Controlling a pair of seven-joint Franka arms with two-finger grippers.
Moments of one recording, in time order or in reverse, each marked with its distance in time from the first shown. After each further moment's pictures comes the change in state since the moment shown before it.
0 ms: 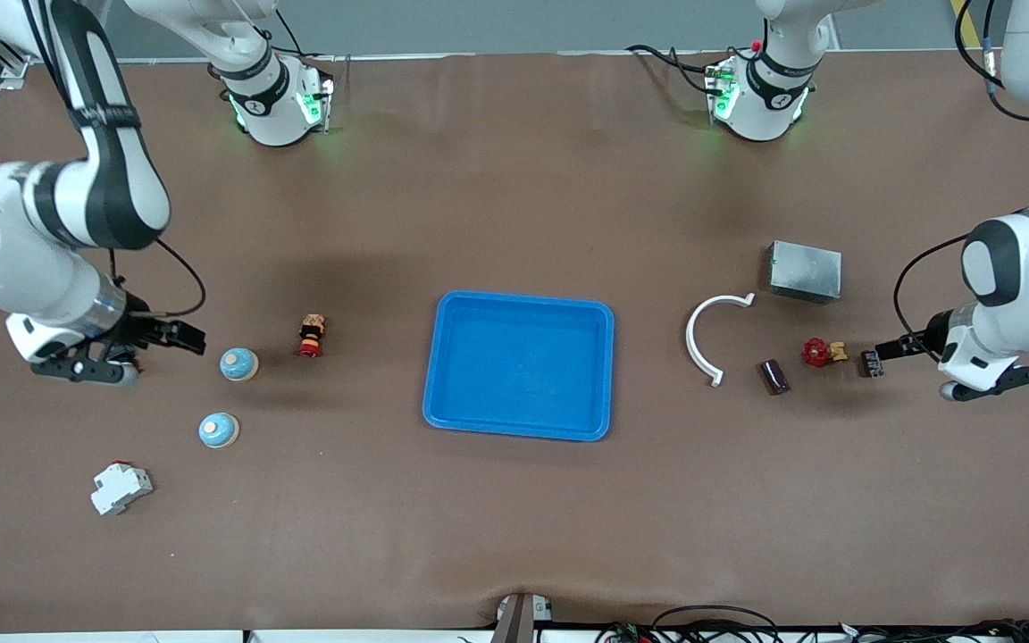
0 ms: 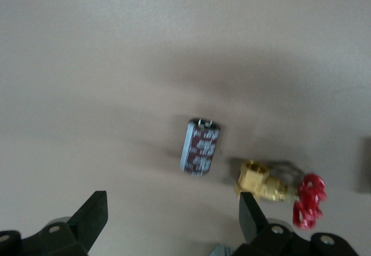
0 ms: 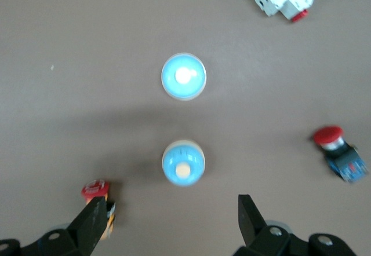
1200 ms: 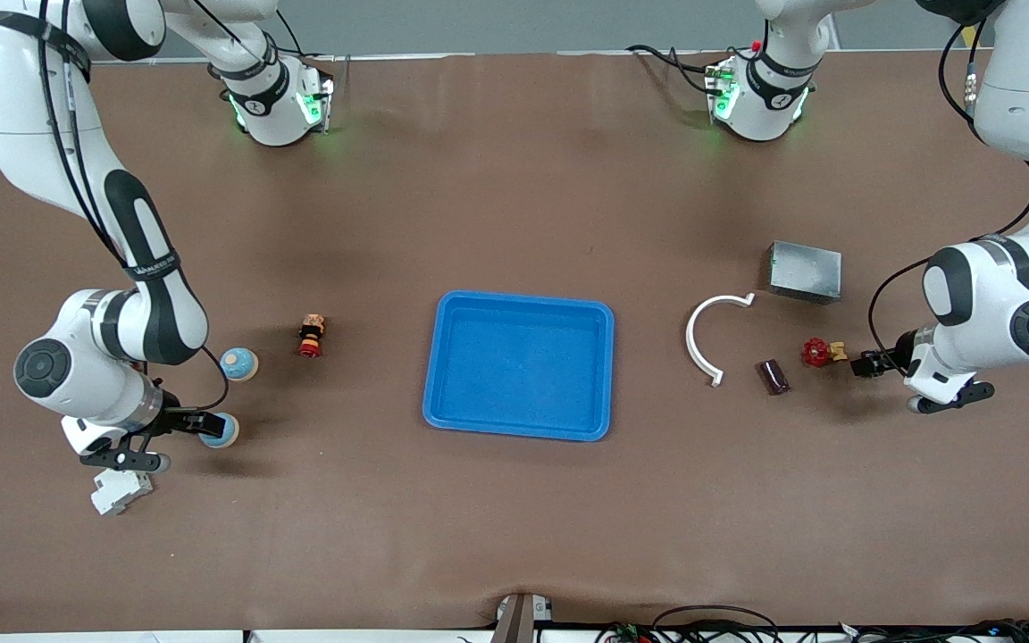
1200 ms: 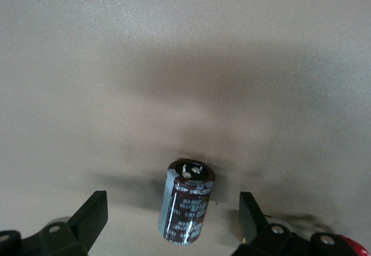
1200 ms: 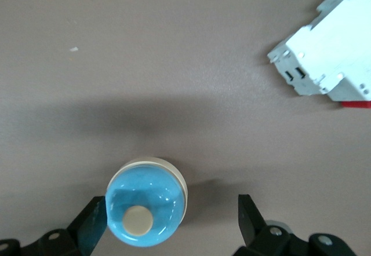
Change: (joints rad) left arm 0.000 0.116 -0.002 -0.001 0.000 0.135 0.000; right arm -0.044 0.448 -0.006 0.298 0.003 0.196 -0.073
